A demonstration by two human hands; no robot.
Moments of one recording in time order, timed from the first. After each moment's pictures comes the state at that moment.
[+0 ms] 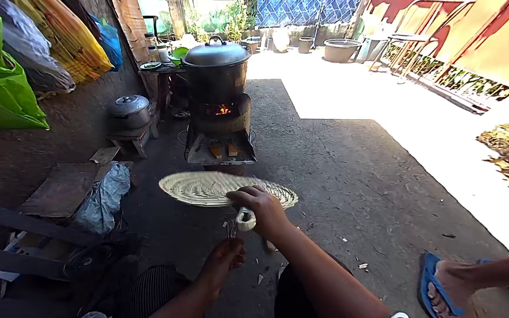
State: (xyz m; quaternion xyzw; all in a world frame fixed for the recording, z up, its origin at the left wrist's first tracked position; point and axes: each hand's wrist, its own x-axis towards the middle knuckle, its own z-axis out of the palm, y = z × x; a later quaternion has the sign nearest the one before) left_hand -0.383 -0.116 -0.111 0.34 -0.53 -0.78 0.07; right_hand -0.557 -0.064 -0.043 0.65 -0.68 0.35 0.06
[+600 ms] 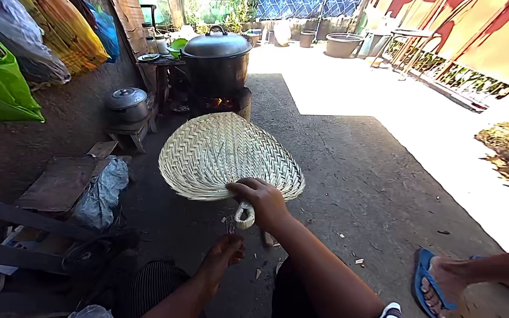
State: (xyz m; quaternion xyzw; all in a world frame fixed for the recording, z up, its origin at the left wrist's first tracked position) left_hand -0.380 -0.116 -0.111 0.33 -0.53 -0.78 0.06; right_hand -0.560 -0.065 -0.042 0.64 -0.68 0.33 0.09
